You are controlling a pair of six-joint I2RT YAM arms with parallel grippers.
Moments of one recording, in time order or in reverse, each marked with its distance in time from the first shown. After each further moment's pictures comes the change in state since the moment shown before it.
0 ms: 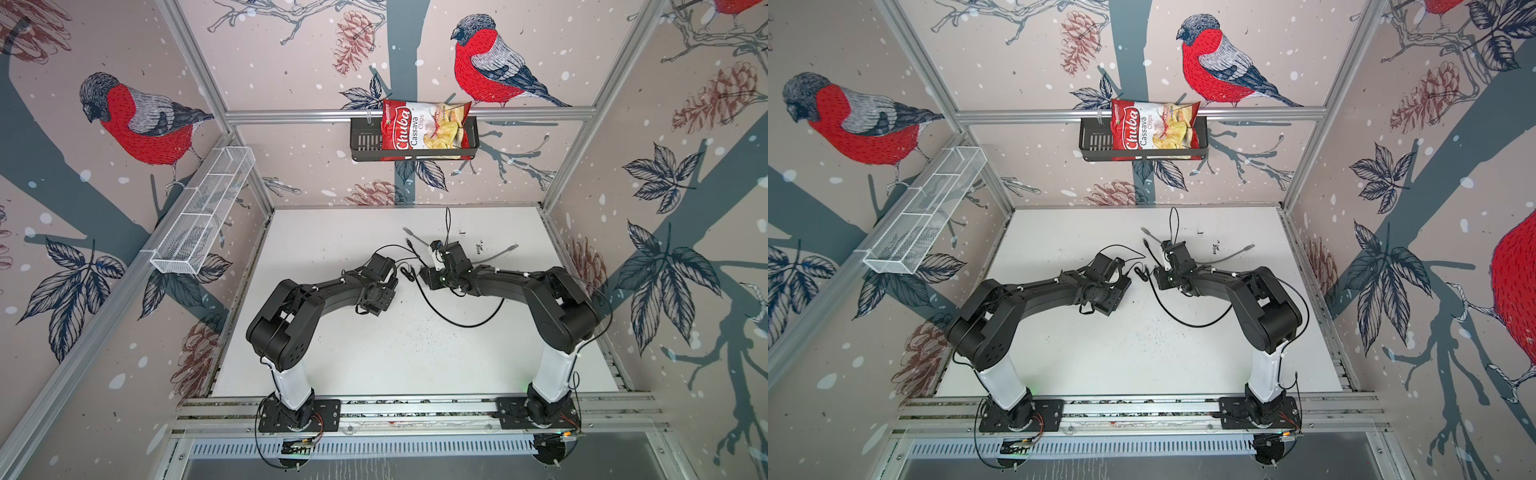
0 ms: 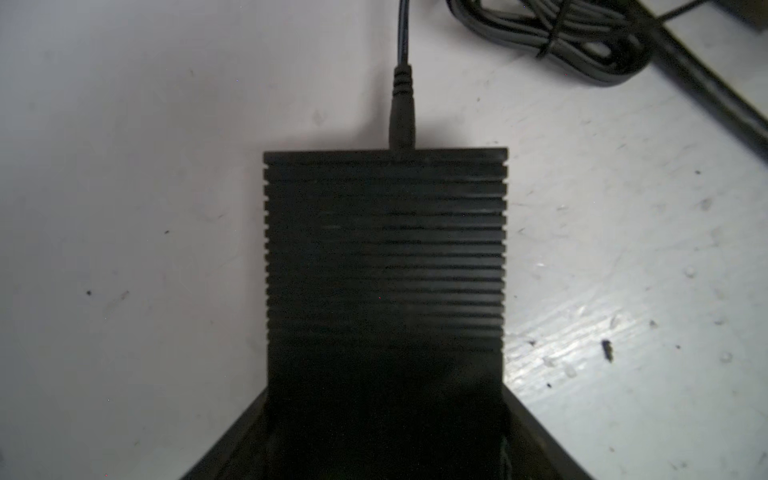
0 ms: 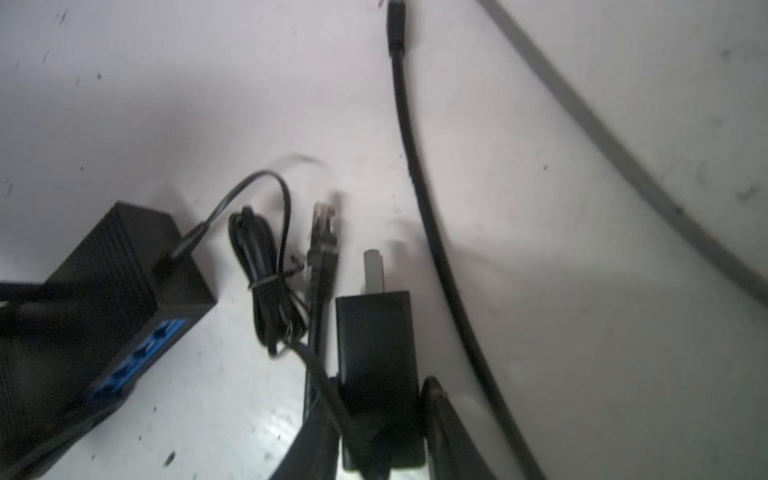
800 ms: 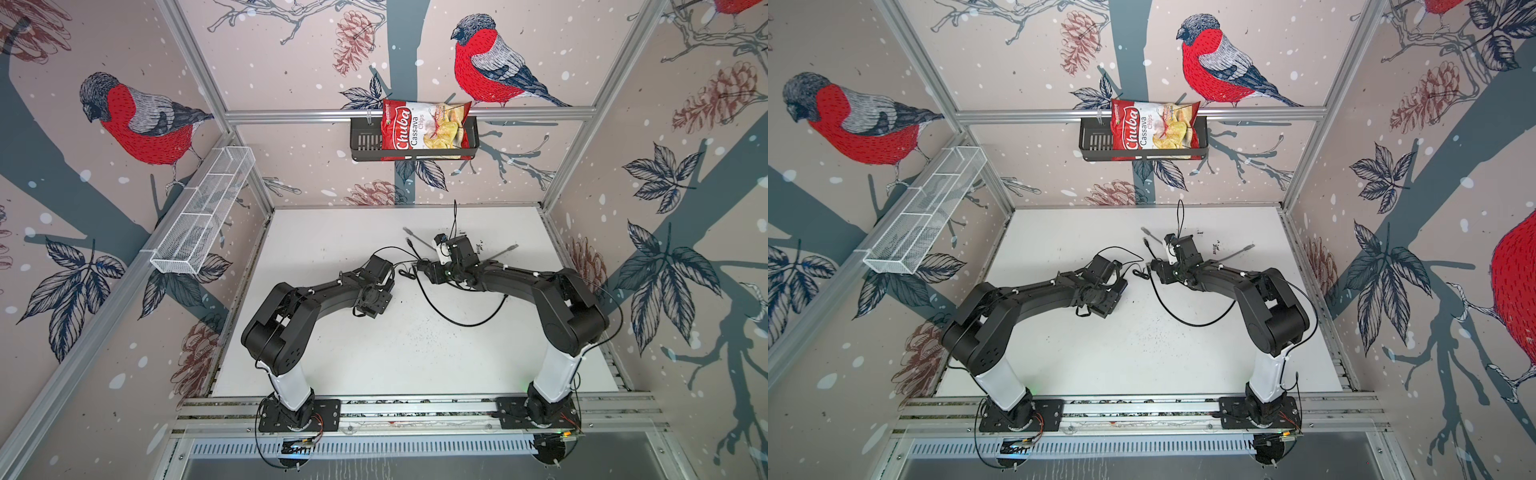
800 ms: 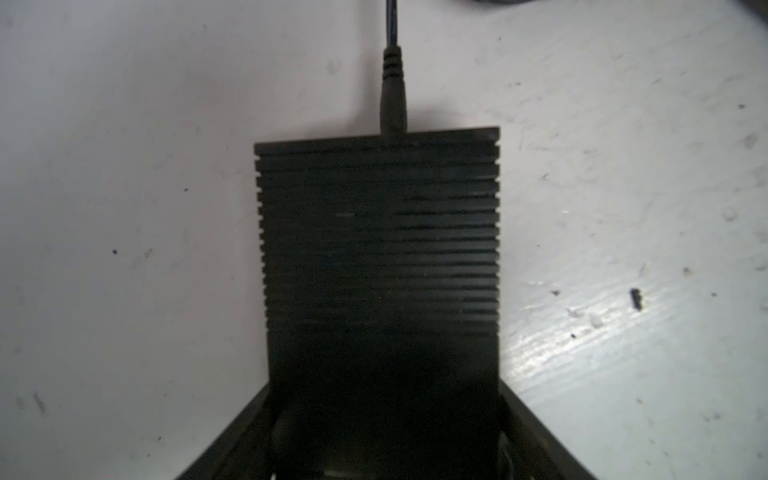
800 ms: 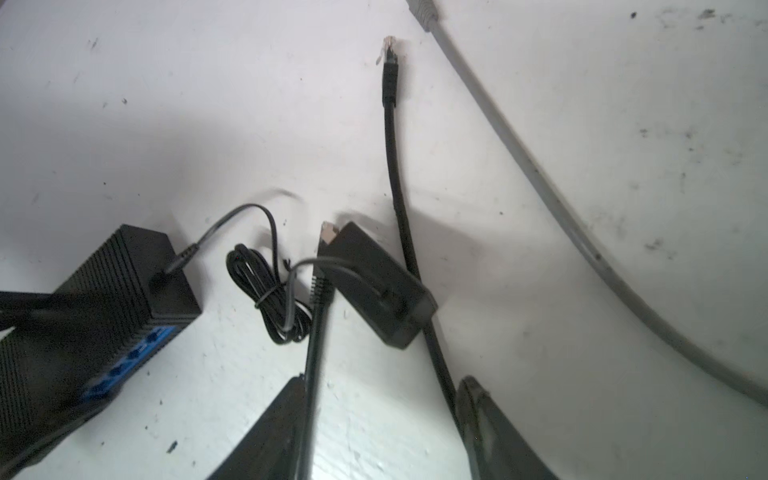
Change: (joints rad) left arm 0.000 -0.041 -0.018 -0.048 -0.028 0.024; right arm -0.033 -0.087 -0.034 -0.043 -0.021 -0.078
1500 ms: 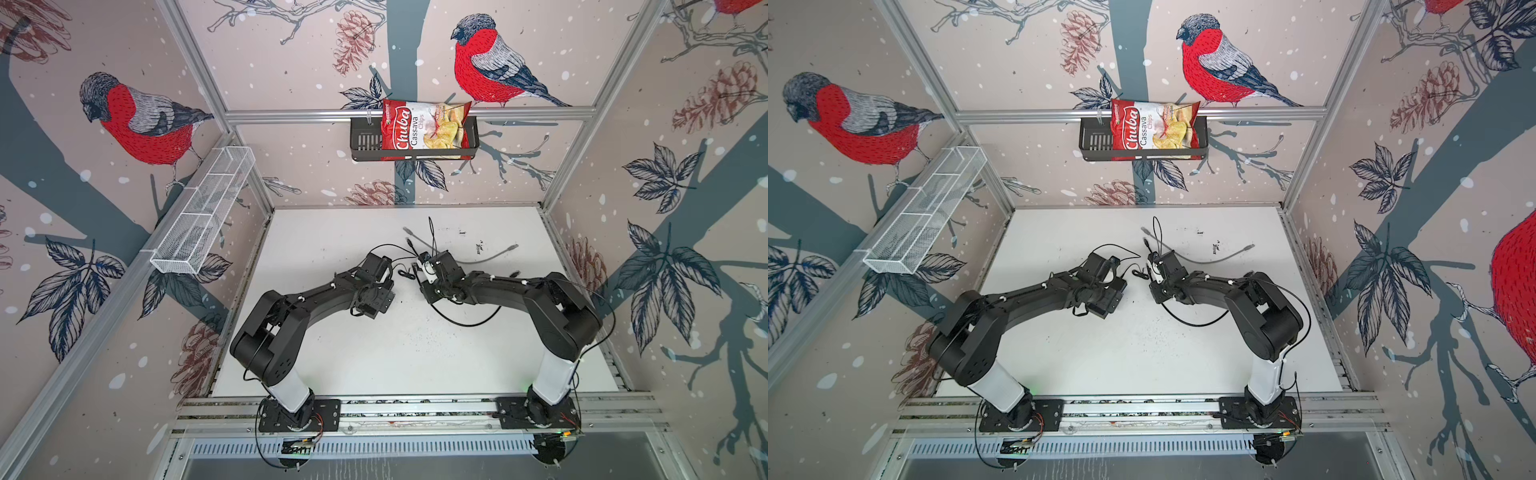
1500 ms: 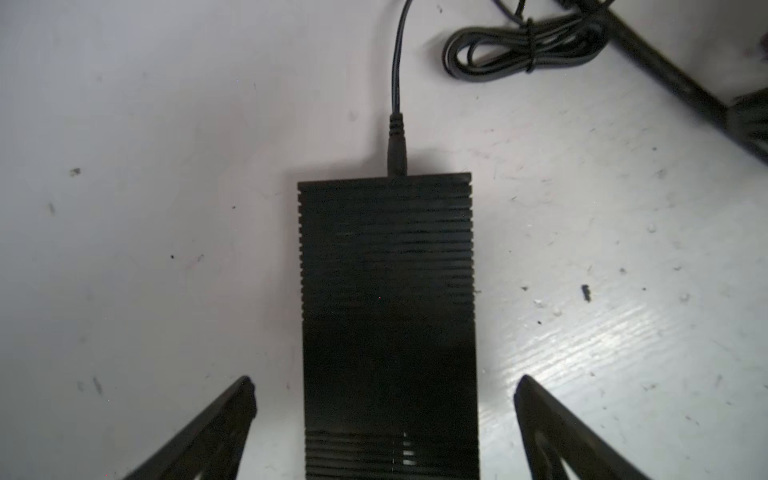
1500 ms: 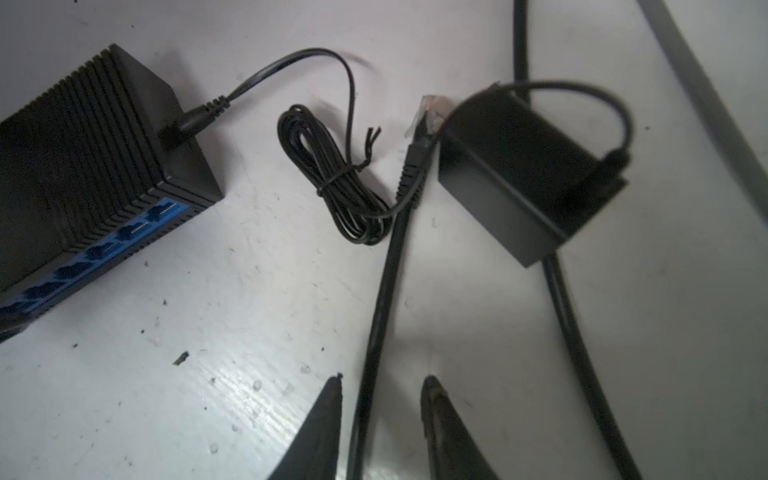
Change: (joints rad) left arm 0.000 -0.096 -0.019 0.023 0.003 0.000; right arm 0.155 0.031 -0.022 -0.061 0.108 -0.080
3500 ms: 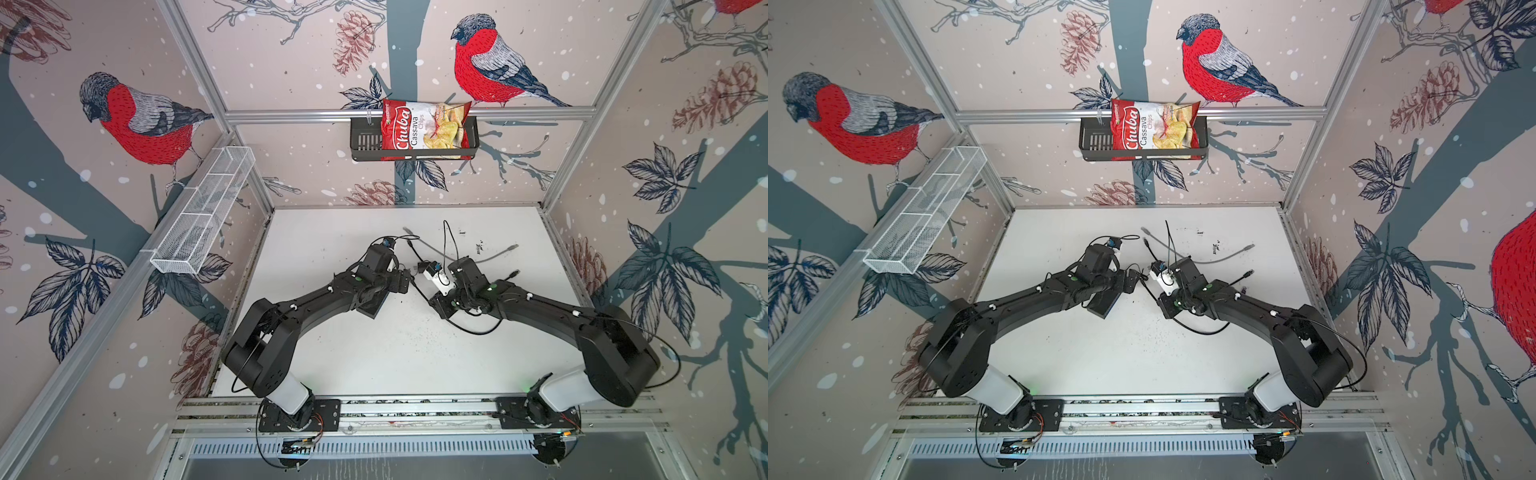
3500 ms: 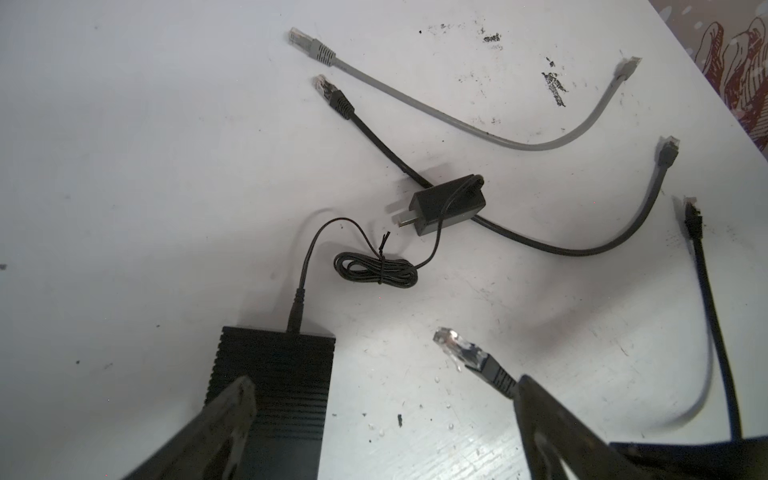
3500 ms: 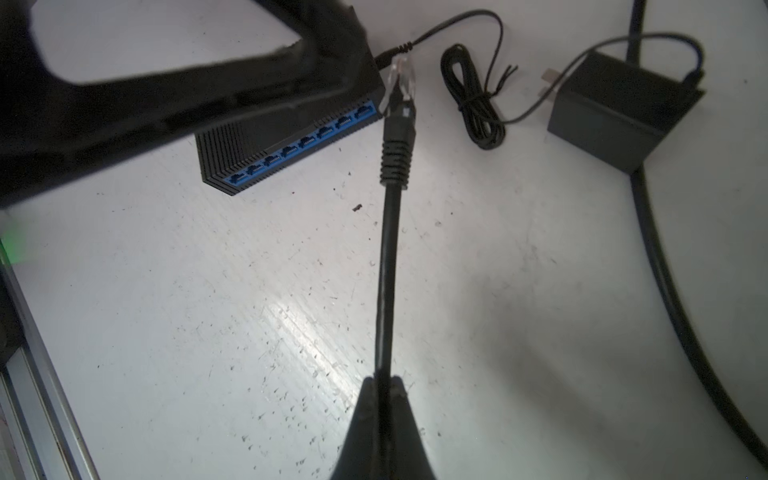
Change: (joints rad) left arm -0.041 -0.044 0.040 0.221 0.147 -0.336; right arm -0.003 -0.352 -0.176 -0.143 -0.265 -0.077
